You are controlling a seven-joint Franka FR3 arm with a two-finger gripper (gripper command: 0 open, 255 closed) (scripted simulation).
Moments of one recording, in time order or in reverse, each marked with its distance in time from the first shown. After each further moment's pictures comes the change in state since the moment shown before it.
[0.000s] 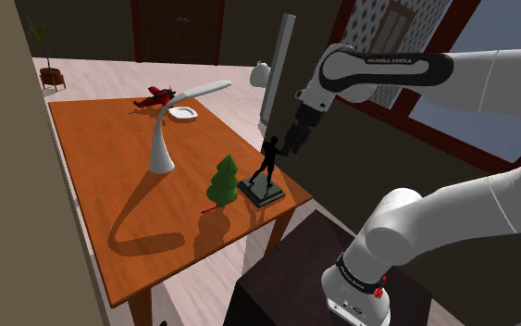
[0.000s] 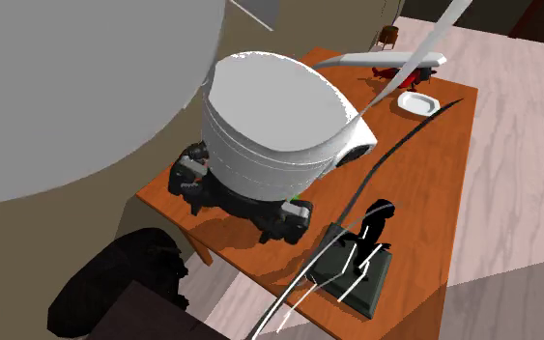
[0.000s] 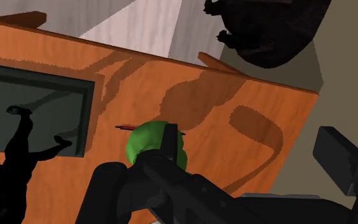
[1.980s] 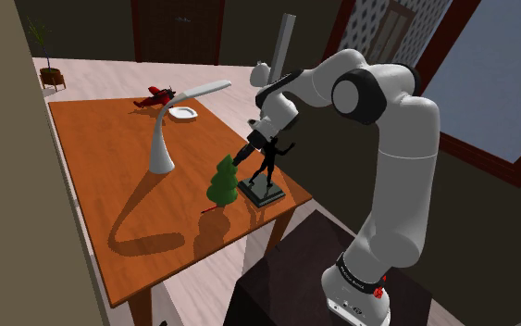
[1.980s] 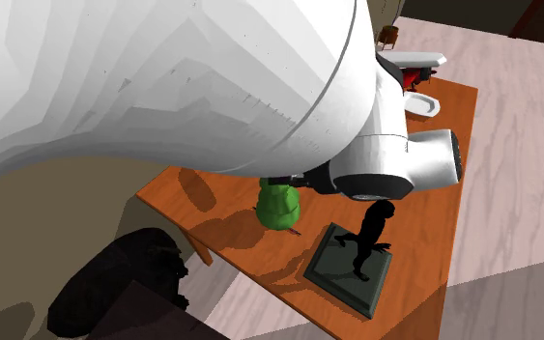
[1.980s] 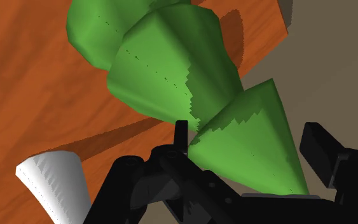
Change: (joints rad) arm 0.117 1.024 -0.255 0.511 0.871 -0.004 -1.205
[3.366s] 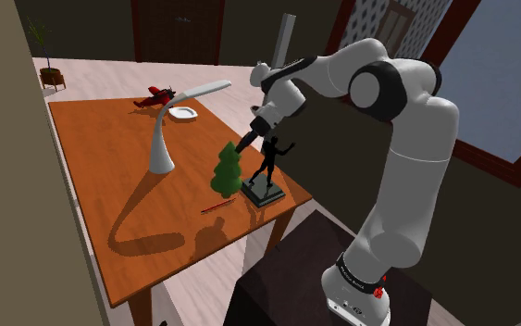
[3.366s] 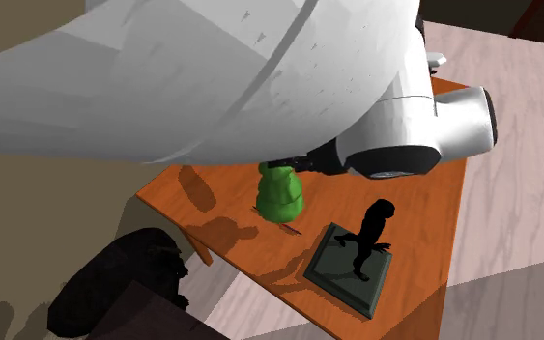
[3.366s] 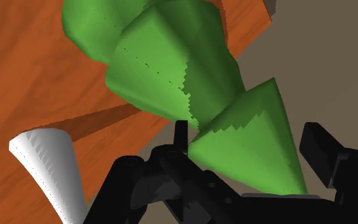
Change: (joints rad) arm 0.020 -0.114 -0.027 0.008 -0.078 -0.046 0.108
